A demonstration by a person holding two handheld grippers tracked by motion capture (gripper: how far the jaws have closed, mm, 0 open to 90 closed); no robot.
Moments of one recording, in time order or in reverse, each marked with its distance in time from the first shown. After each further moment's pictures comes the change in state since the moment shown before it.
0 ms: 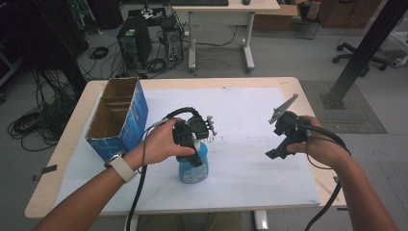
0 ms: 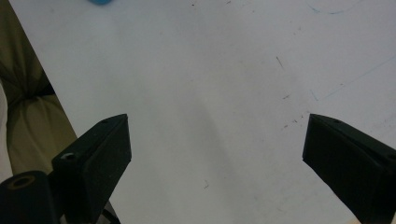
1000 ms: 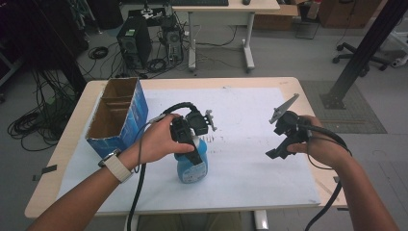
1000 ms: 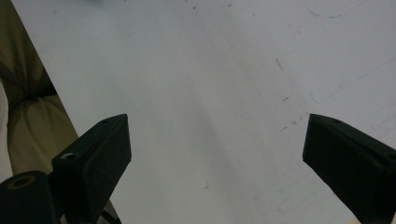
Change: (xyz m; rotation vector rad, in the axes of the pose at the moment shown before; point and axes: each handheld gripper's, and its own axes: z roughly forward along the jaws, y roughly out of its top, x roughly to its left) left arm -0.009 0.000 -0.025 -0.013 0.016 -0.045; right arm 0.002 0.001 -0.003 -0.004 -0.006 -0.006
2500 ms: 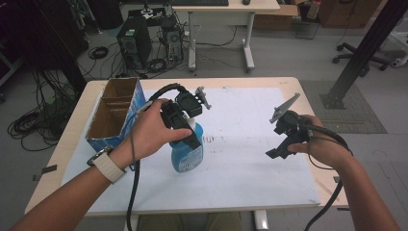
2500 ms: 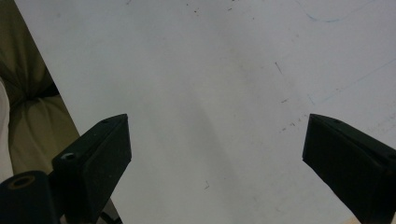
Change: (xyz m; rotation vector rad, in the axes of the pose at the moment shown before) left arm -0.003 0.000 -0.054 -0.088 0.103 -0.176; right arm 0.002 0.001 -0.004 -0.009 -0.003 -0.005
